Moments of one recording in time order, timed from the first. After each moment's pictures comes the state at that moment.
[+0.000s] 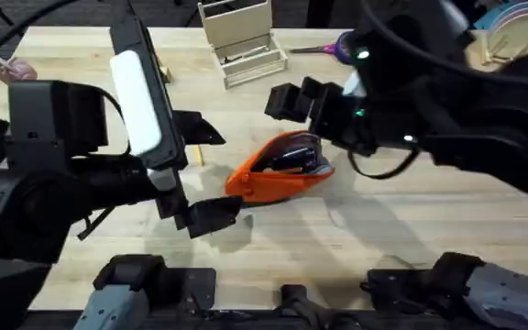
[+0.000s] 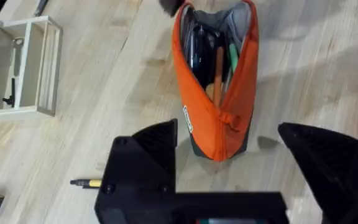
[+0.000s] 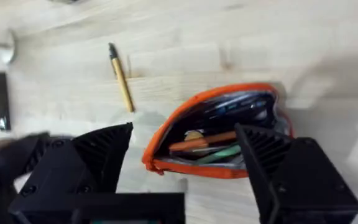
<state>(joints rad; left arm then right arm) 0.00 0.72 0.68 -0.95 0.79 1.03 0.76 1.20 1.03 -0.67 0.11 0.96</state>
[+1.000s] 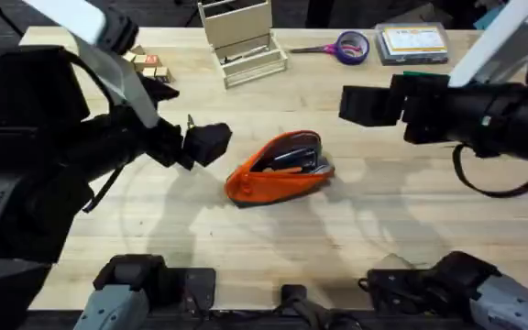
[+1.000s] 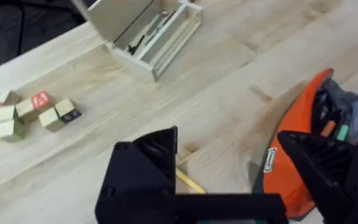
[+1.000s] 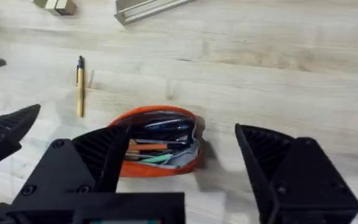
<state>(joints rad) 0.00 0.72 0.68 -0.55 0.44 0.36 0.55 0.89 1.03 -0.83 0.11 0.44</state>
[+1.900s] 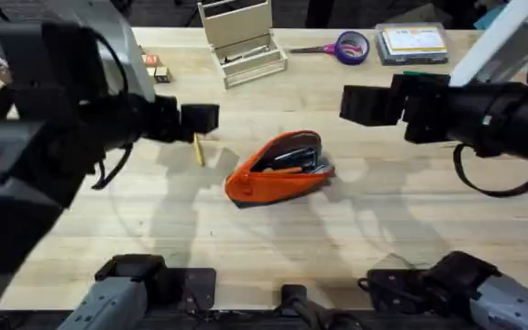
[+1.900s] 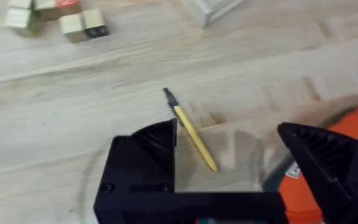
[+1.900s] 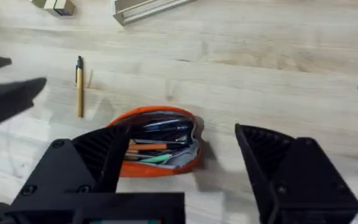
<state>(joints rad) 0.00 0.92 0.74 -0.55 0.21 0.10 0.55 0.89 1.03 -0.83 0.11 0.43</state>
